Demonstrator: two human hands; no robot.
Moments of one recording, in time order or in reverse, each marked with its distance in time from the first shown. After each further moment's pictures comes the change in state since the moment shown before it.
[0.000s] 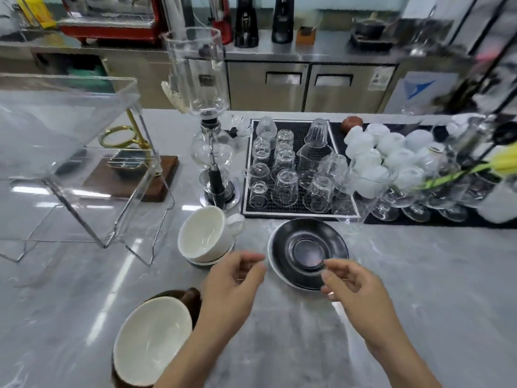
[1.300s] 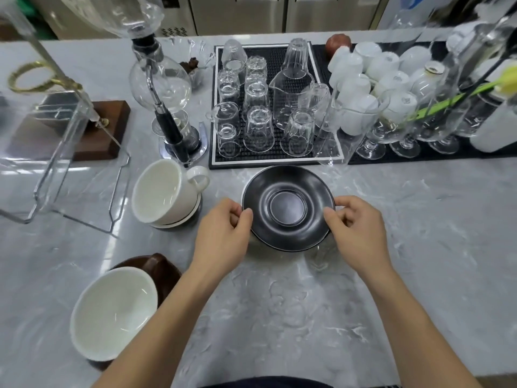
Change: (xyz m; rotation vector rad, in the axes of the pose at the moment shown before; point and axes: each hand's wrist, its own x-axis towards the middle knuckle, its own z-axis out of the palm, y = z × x) left_hand 0.035 -0.021 0.034 0.482 -0.053 0.003; right_hand 0.035 0.020 -0.024 -0.317 0.173 -0.111
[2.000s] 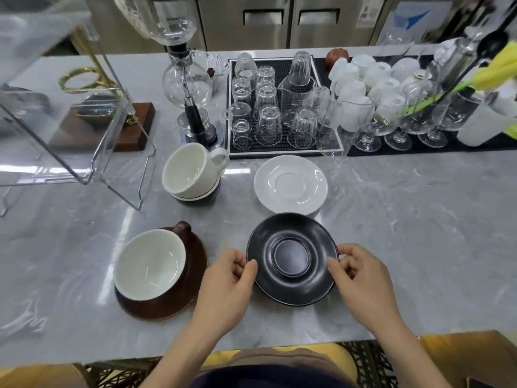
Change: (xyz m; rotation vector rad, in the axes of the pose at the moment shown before) left_hand -0.122 -0.047 -0.020 -0.146 -0.086 -0.063; right_hand -0.124 0.026 -0.014 -0.112 -0.104 0.037
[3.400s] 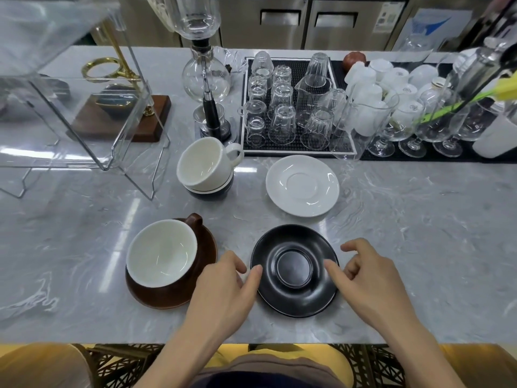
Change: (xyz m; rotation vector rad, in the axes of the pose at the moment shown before) left_hand -0.014 0.004 -0.019 0.347 0.006 0.026; right_hand 0.005 -0.015 -0.008 -0.339 -0.096 -0.071
